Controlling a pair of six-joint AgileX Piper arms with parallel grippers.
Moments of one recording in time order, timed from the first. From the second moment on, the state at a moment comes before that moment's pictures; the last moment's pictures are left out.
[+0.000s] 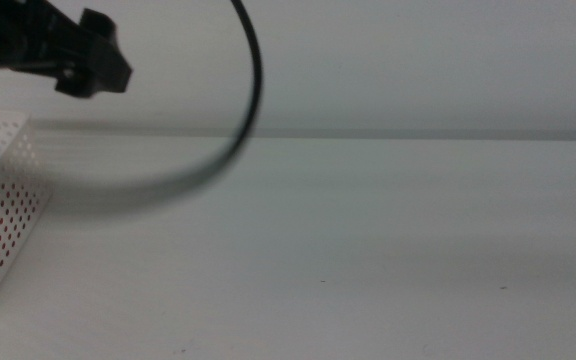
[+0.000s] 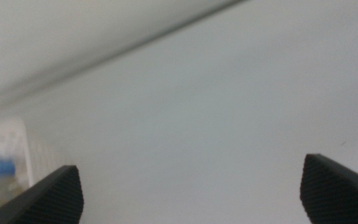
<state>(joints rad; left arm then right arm) -0.26 1.25 -1.45 0.01 1.11 0.10 0.71 0.38 -0.64 0.09 0.65 -0.12</state>
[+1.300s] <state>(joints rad) -0.44 0.74 -1.03 0.11 0.71 0.04 0.71 0.38 -0.64 0.09 0.65 -0.12</state>
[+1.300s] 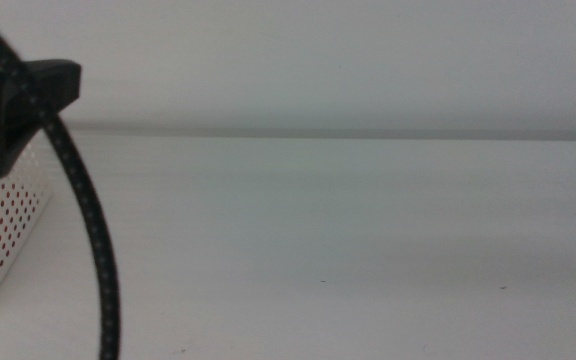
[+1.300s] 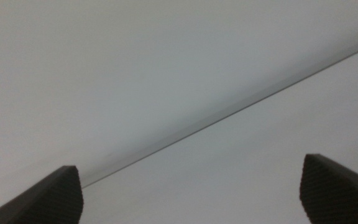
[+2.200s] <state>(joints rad) -0.36 0.65 -0.88 0.12 0.45 0.05 0.70 0.35 -0.58 0.04 0.56 -0.12</state>
